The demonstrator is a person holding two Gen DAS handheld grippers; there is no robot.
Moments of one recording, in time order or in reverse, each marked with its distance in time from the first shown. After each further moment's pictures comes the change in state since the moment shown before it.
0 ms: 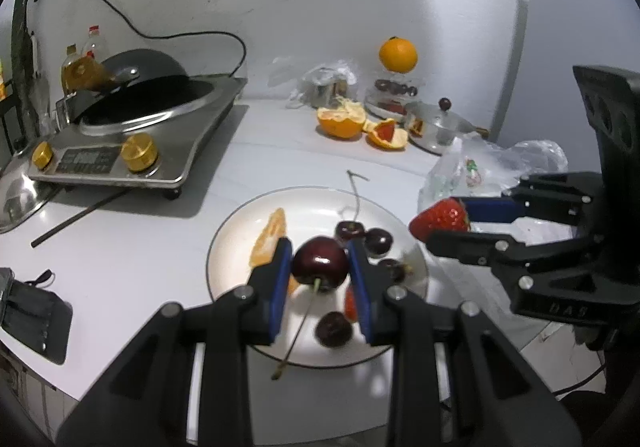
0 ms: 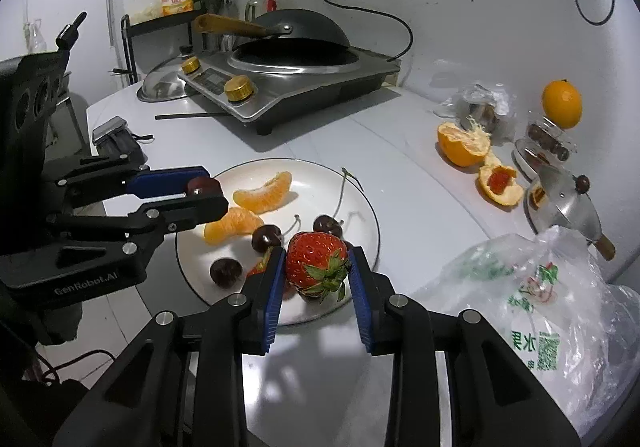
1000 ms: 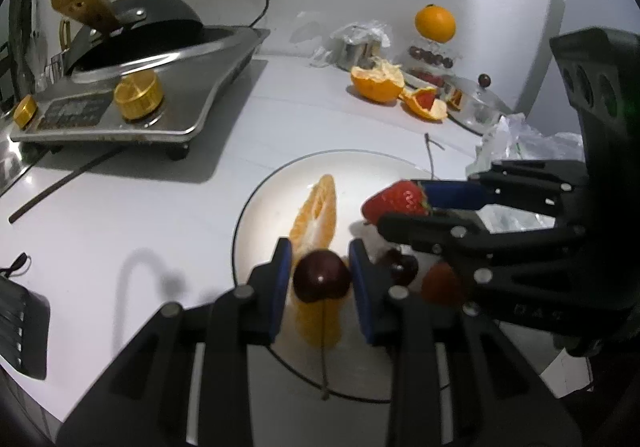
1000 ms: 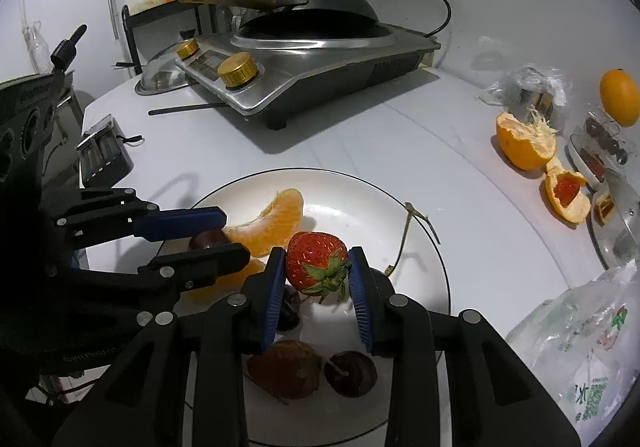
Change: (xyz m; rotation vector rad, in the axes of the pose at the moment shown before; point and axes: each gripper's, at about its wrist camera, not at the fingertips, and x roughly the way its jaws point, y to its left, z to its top) left arm 0.058 0.042 -0.009 -0.067 0.121 0.004; right arm 0.090 0.008 0.028 0.012 0.060 0.095
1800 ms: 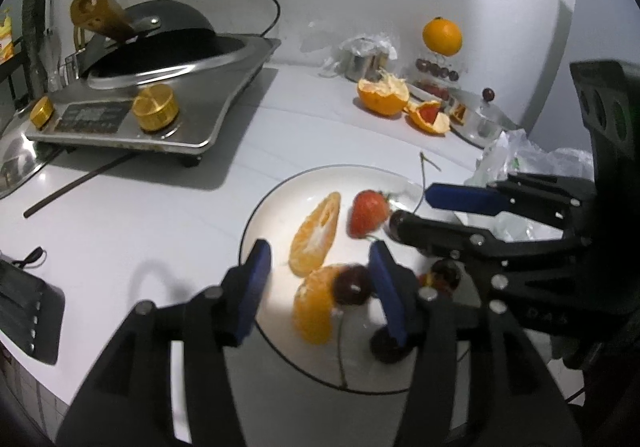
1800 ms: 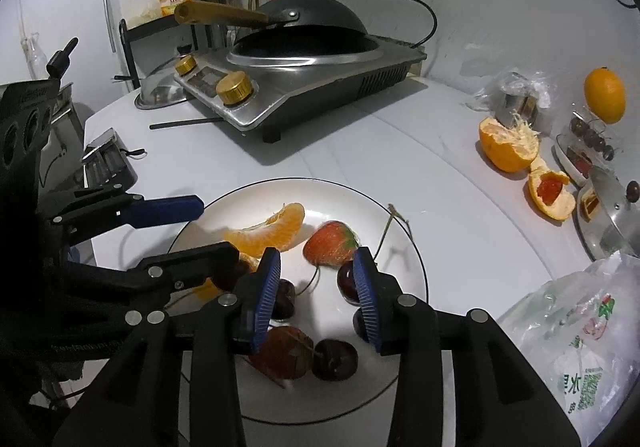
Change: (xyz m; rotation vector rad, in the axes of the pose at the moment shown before) left arm -0.021 -0.004 0.007 -0.034 -0.023 0.029; right arm -0.026 -0.006 -0.003 0.024 -0.041 -0.017
